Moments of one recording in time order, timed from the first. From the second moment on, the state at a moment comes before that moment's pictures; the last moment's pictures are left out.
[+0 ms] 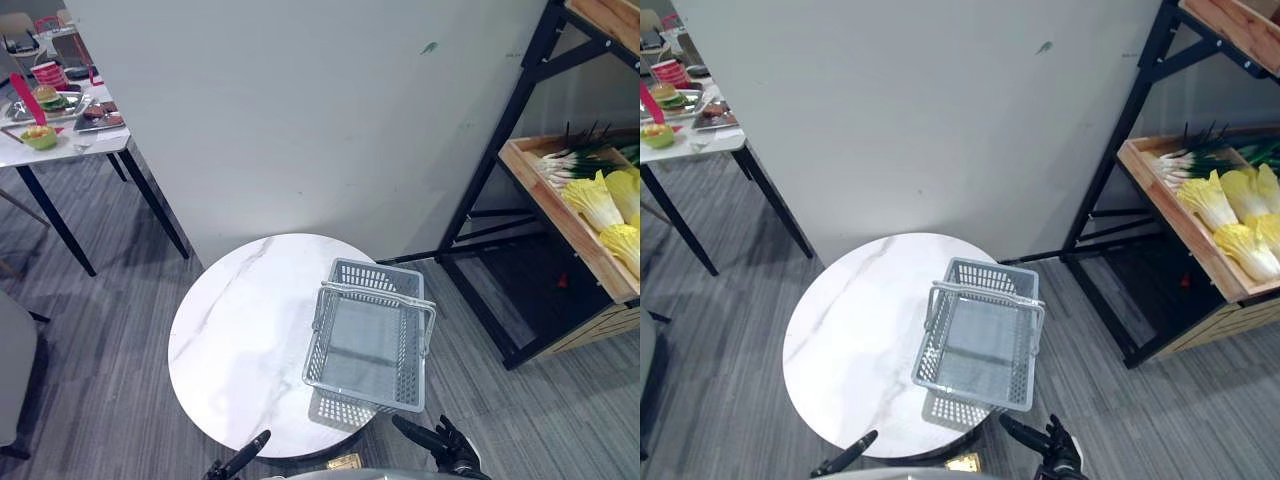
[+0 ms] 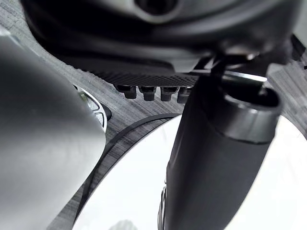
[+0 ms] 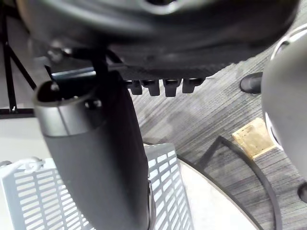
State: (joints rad) left arm 0.11 0.03 0.26 1.11 -0.52 -0.03 0.10; right arm 0.10 -0.06 -0.13 1.10 0.32 -0.20 0.01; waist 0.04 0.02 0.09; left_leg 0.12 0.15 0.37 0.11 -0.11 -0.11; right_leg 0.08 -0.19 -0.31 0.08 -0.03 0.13
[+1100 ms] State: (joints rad) left arm 0.08 0.13 0.16 1.06 -0.34 0.02 0.09; right arm -0.07 -0.37 -0.10 0.27 -0.19 -0.24 -0.19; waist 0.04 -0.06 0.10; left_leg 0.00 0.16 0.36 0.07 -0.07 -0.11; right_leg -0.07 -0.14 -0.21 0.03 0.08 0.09
